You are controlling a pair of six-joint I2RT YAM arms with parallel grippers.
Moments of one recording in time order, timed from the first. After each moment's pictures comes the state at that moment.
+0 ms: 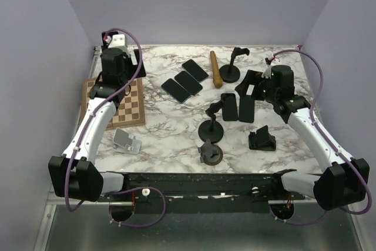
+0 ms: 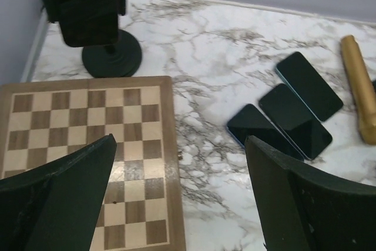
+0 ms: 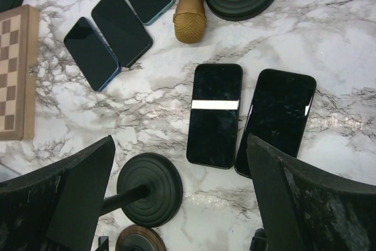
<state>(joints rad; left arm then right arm) -0.19 1.27 1.17 -0.24 -0.14 -0.18 0.23 1.21 0.97 -0.30 -0.12 0.35</state>
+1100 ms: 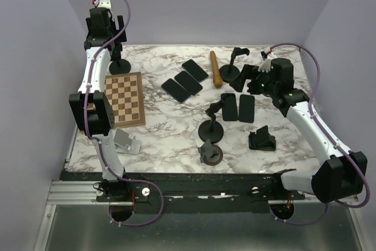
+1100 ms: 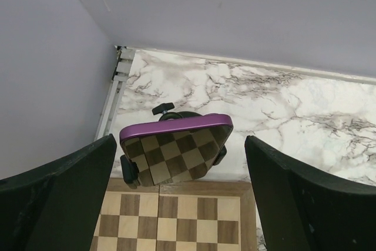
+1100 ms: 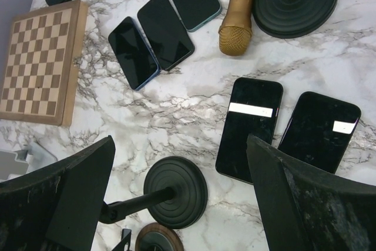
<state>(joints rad) 0.09 2.04 2.04 -0.40 -0.13 0.00 0.23 1.27 1.06 -0.28 -0.28 0.35</state>
